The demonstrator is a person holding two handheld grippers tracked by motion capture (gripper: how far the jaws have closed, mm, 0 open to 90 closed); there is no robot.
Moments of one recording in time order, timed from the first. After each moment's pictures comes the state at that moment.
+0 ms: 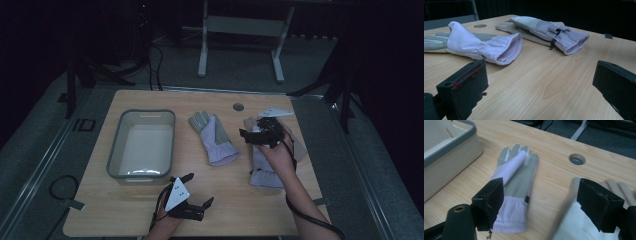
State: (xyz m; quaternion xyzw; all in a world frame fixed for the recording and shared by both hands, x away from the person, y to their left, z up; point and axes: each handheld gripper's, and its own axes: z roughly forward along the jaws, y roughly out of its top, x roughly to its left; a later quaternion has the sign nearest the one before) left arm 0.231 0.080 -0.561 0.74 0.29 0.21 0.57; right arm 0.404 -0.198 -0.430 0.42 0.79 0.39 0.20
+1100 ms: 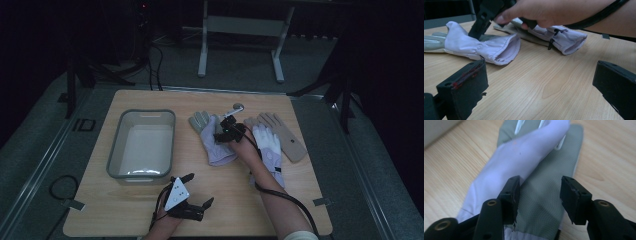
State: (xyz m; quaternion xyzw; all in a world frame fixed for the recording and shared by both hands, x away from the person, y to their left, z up) left arm 0.232 0.080 -0.561 0.74 0.28 0.20 0.57; right arm 0.479 -0.115 -0.524 0.39 0.87 0.29 0.12
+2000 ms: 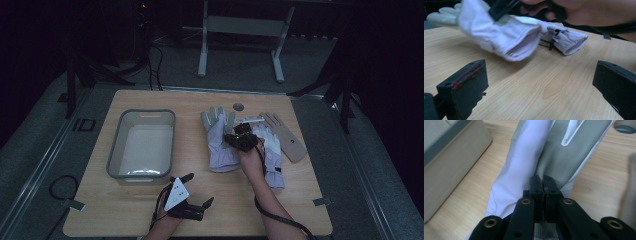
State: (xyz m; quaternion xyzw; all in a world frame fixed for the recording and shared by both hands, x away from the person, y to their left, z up) left arm 0.232 0.081 -0.561 0.74 0.29 0.21 0.57; right arm 0.414 -0.145 -0.487 0.48 0.78 0.38 0.12
